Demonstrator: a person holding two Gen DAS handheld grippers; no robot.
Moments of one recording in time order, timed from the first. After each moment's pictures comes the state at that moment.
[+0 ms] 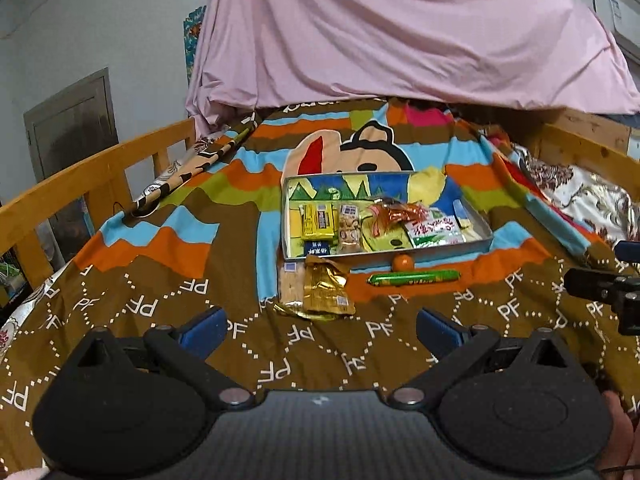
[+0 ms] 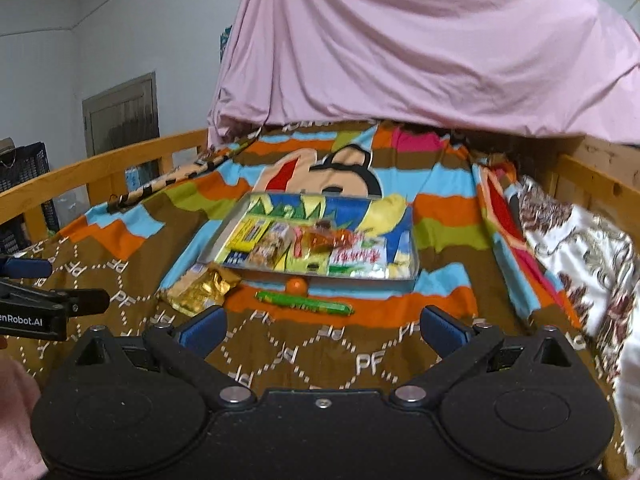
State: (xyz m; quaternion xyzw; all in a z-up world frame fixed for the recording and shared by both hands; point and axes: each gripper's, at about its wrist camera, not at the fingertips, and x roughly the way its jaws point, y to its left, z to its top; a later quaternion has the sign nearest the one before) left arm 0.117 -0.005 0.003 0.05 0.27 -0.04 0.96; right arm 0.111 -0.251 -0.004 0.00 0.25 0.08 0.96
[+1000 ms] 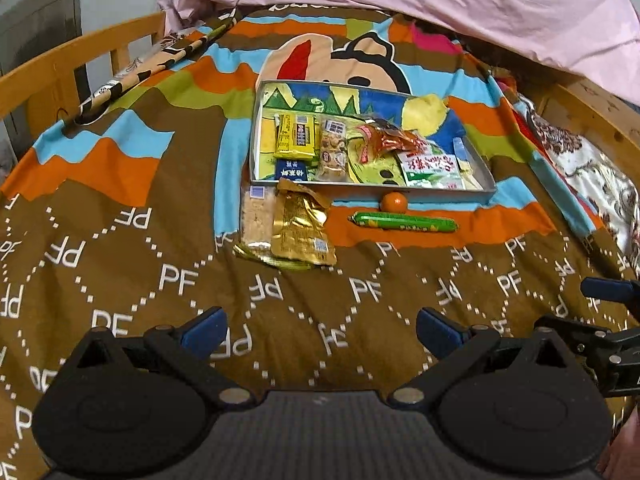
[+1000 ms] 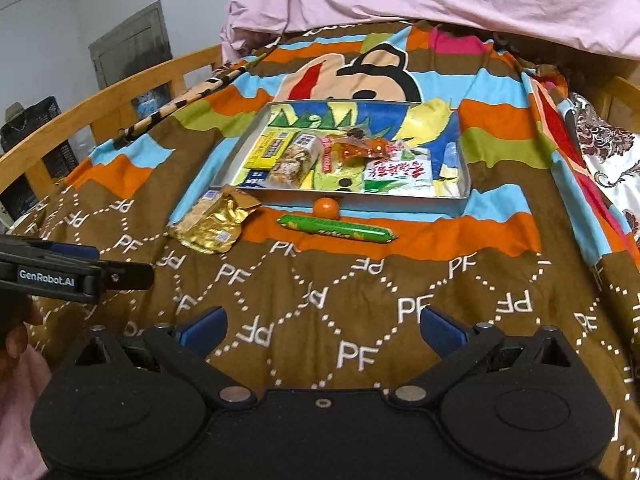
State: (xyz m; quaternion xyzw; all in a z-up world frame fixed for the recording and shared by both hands) left arm 0.203 0.009 -0.031 -0.02 0.42 -0.09 0.90; right arm 0.184 -0.243 -0.031 0.01 0.38 0.12 0.92
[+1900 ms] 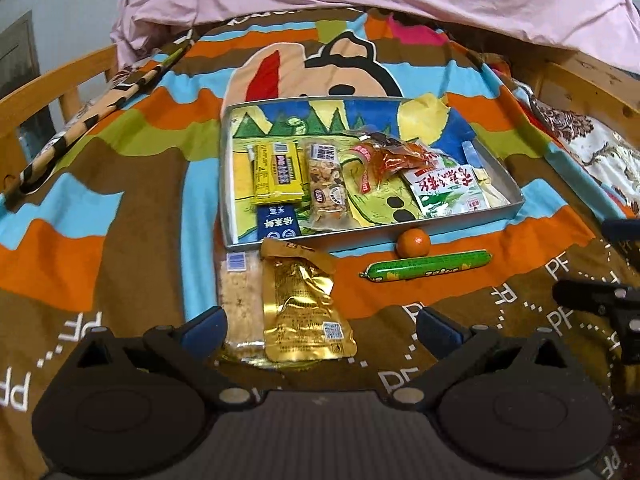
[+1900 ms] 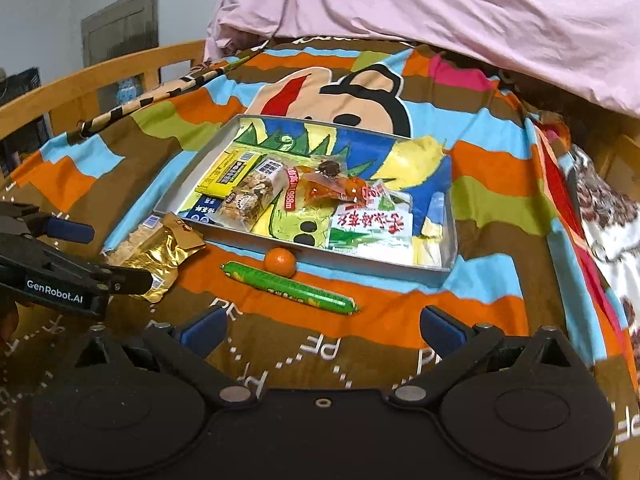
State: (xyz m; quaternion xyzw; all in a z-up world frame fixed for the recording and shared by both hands) left arm 0.286 -0.009 -0.061 0.05 0.39 -0.12 0.91; right arm 0.269 -0.230 -0.044 -0.08 0.35 0.11 0.93
